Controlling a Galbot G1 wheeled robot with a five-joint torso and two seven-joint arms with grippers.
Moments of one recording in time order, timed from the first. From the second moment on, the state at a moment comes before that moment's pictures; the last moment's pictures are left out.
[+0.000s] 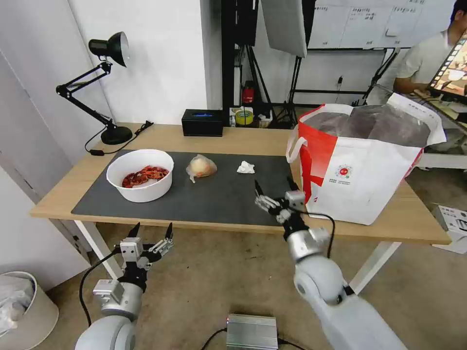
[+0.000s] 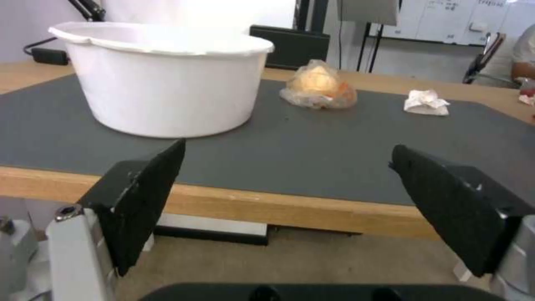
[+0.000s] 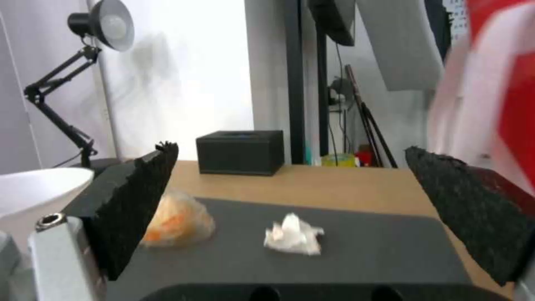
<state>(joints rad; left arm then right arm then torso) 1.60 -1.46 -0.63 -2.11 -0.23 0.04 0.09 -0.99 1.20 0.07 1.86 0.38 0.03 0.25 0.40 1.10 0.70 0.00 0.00</state>
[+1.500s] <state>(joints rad) 1.60 -1.51 -0.62 -2.09 -0.22 0.02 0.12 -0.25 1.51 -0.12 1.03 0.77 -0.54 0.50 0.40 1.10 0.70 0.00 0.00</state>
